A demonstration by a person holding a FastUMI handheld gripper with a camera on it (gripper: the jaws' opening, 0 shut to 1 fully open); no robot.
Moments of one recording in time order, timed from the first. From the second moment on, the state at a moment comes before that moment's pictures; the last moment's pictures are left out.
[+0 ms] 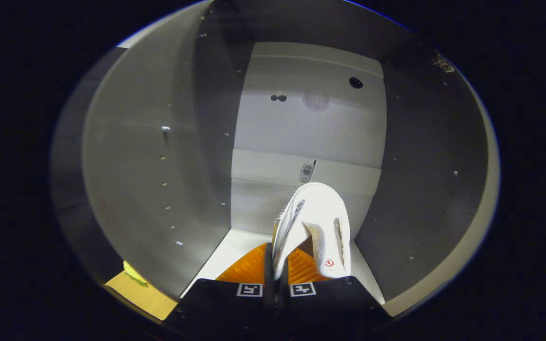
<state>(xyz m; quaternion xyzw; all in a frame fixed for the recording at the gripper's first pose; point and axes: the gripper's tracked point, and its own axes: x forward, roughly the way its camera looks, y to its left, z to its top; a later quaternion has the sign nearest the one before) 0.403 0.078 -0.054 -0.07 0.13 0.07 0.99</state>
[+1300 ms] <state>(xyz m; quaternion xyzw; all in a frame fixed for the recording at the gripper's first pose) 0.427 0.094 -0.095 -0.06 0.18 0.05 0.98</state>
